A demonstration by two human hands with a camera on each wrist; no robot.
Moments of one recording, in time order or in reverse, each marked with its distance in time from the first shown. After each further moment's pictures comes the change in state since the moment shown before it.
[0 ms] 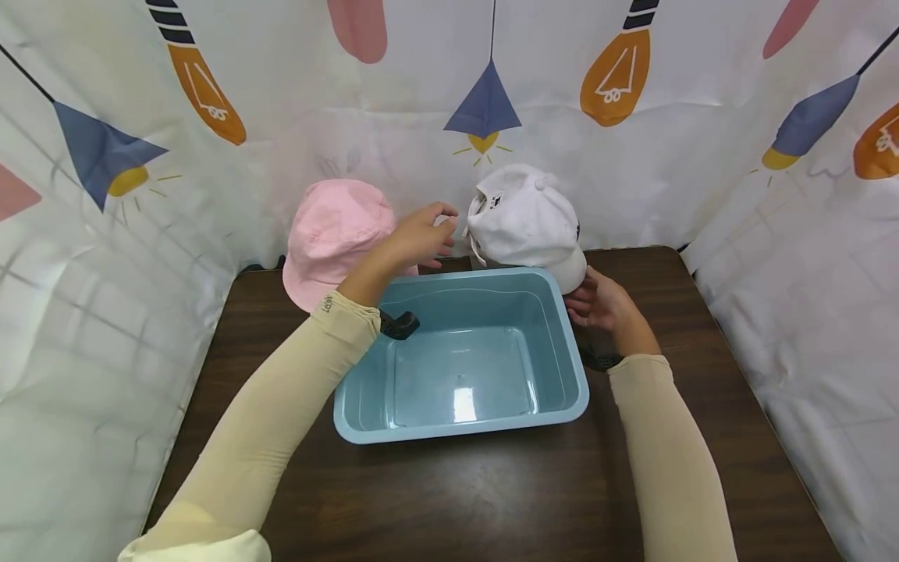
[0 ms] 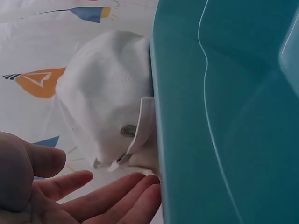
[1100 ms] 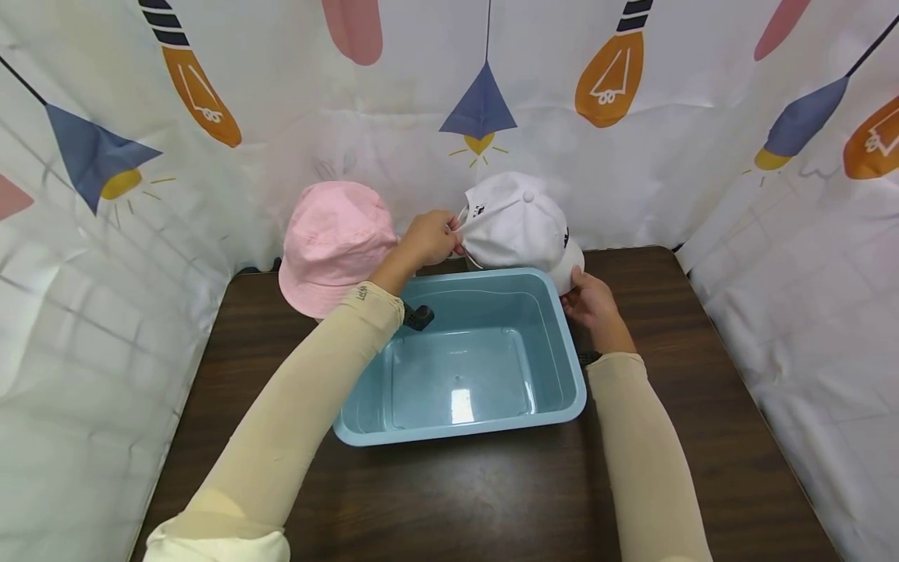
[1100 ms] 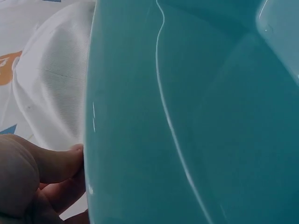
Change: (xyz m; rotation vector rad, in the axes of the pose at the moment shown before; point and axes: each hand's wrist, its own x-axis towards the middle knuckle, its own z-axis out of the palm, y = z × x) left_hand 0.043 -0.010 0.017 0.462 0.132 0.076; right_hand 0.022 0.018 0.010 0.227 0.152 -0.191
